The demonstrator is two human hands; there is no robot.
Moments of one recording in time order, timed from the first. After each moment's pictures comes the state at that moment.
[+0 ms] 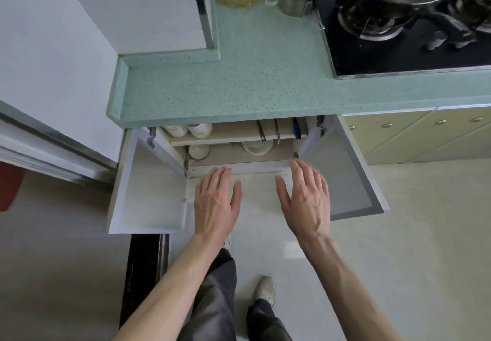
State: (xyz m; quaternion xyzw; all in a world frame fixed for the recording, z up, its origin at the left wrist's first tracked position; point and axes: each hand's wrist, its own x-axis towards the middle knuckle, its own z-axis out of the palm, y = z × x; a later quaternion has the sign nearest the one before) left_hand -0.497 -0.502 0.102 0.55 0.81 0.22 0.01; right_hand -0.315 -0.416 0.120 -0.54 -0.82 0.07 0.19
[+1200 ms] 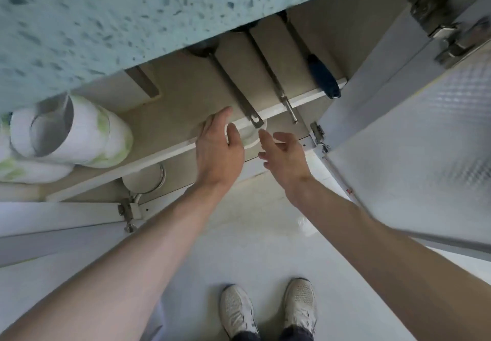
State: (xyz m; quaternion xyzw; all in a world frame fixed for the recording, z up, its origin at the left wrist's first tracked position) left_hand -0.602 -0.190 -0.291 0.51 0.76 0.32 0.24; right_hand -0.473 -0.185 -0.291 -0.68 -0.34 0.60 0.26
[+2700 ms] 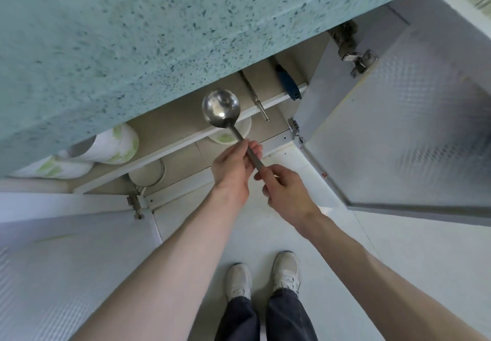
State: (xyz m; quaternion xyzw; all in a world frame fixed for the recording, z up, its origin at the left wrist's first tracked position) left_hand -0.524 -0.240 -0.211 -0.04 0.61 0.52 0.60; right_hand -0.405 -0.280 -0.200 -0.64 -0.40 0.62 0.20
